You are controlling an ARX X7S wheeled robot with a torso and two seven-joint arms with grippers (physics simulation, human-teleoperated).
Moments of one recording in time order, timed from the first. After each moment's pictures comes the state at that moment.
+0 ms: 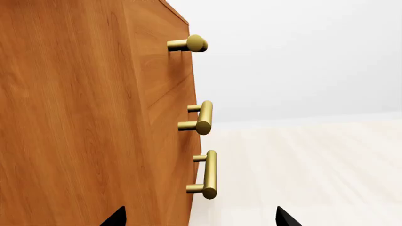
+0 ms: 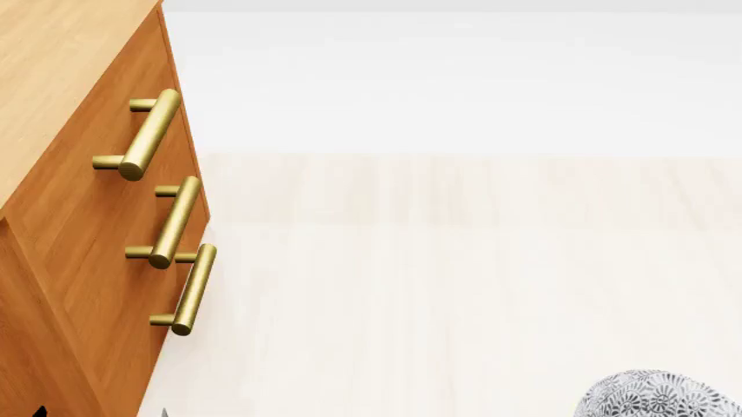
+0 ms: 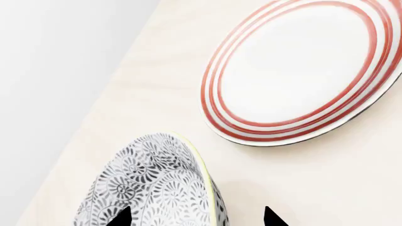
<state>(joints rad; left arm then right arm) 0.11 -0.28 0.35 0.31 -0.10 -0.07 -0.48 -0.13 0.41 0.12 -0.17 1.26 -0.05 0.73</state>
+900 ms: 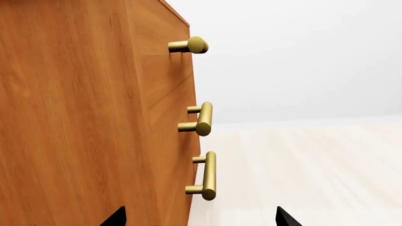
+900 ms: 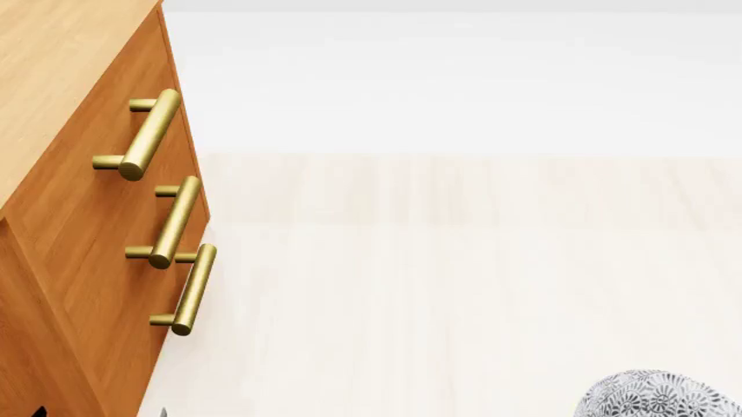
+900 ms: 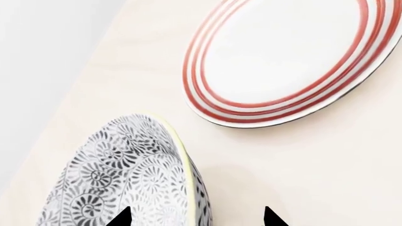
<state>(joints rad) 0.11 -0.29 0.37 0.30 -0.12 -0.05 -0.49 -0.10 0.43 0.10 -0.13 1.30 0.00 0.78</state>
